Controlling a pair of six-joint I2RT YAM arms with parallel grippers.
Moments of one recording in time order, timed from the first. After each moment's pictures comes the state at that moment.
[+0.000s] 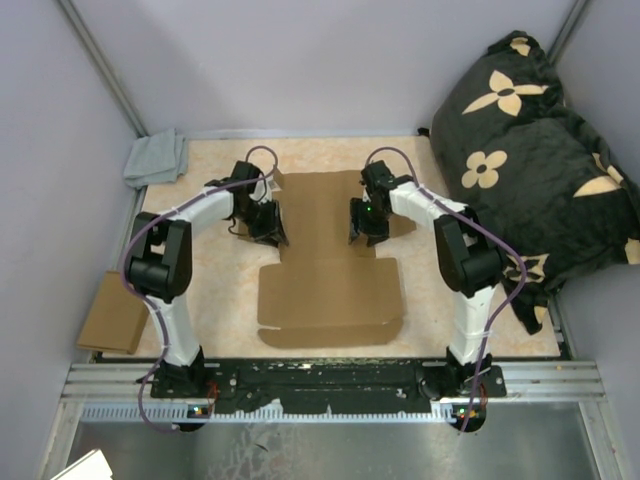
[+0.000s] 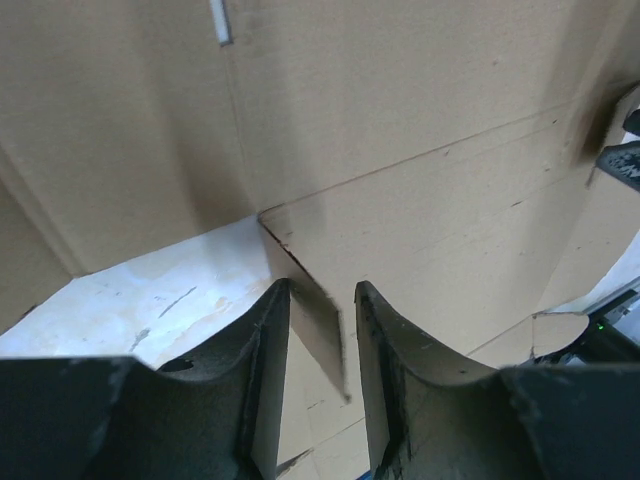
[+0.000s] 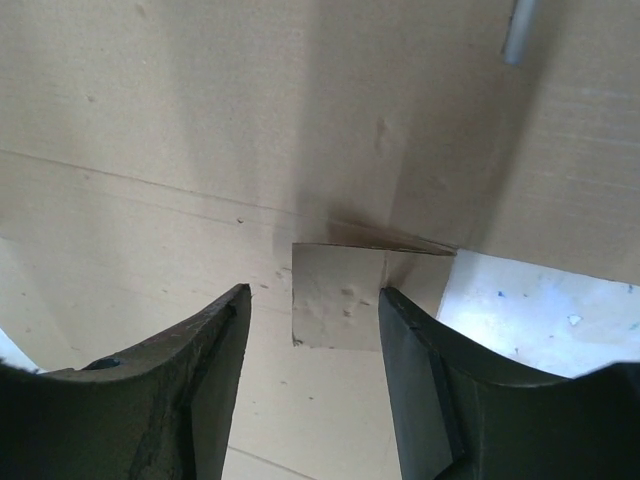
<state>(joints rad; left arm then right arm) -0.30 1.93 1.35 -0.63 0.40 -0.36 0.42 1.99 1.44 -0.67 -0.21 0.42</state>
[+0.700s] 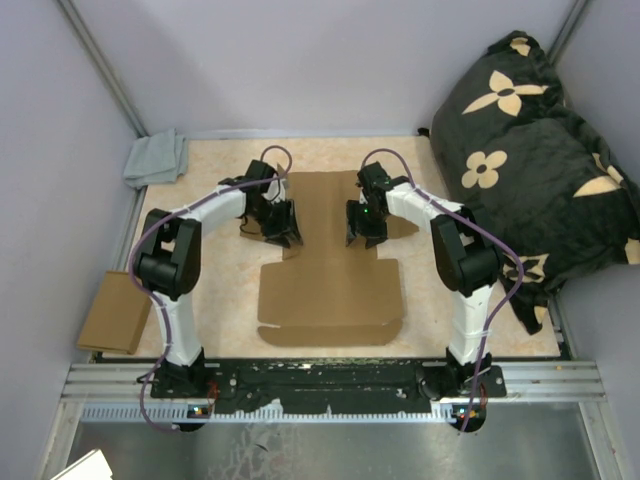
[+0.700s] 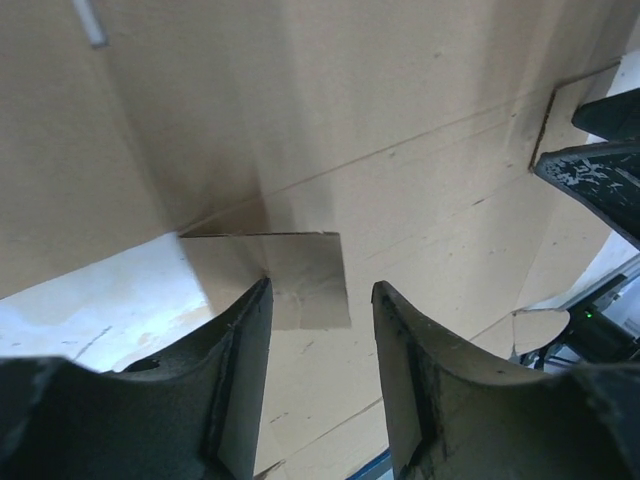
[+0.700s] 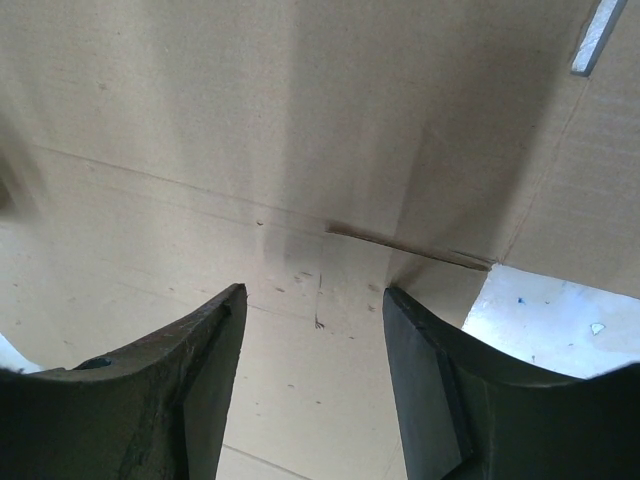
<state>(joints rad) -0.36 1.98 1.41 -0.62 0.43 -0.40 0.44 2.01 1.45 -0.67 -0.21 0.41</state>
